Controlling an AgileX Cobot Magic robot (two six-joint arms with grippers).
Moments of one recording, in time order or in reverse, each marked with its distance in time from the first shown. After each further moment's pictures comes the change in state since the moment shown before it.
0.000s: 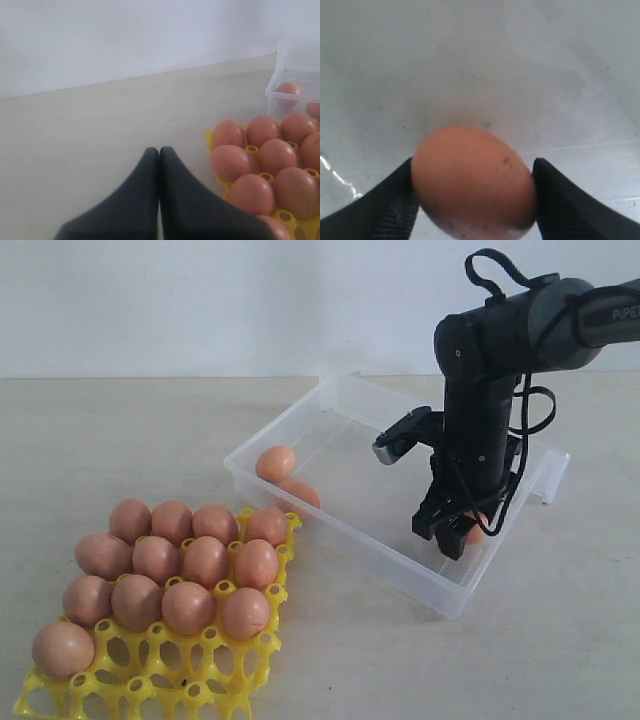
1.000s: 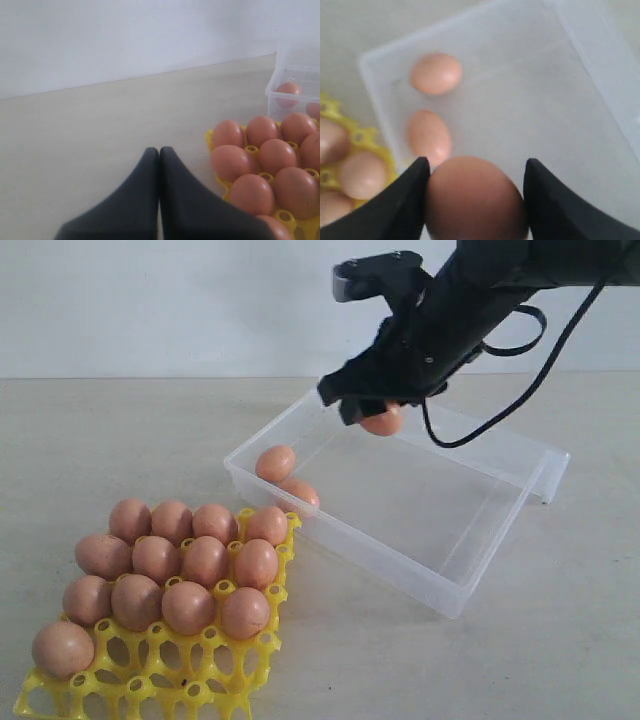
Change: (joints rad) left arm 0.000 0.000 0.000 0.000 0.000 0.000; right arm 0.101 -0.304 0.064 0.296 -0.427 0.161
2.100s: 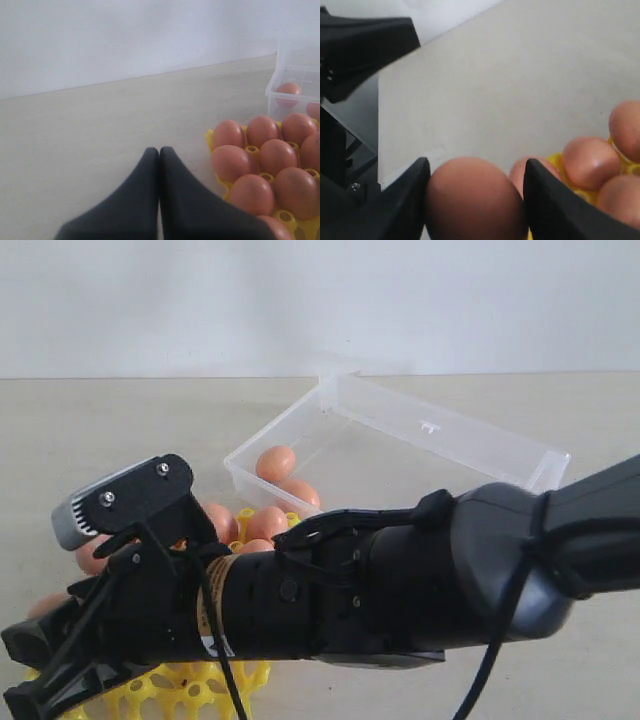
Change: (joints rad) left arm 0.000 0.000 0.000 0.000 0.000 0.000; right arm 0.558 0.058 0.481 -0.814 -1.227 1.015
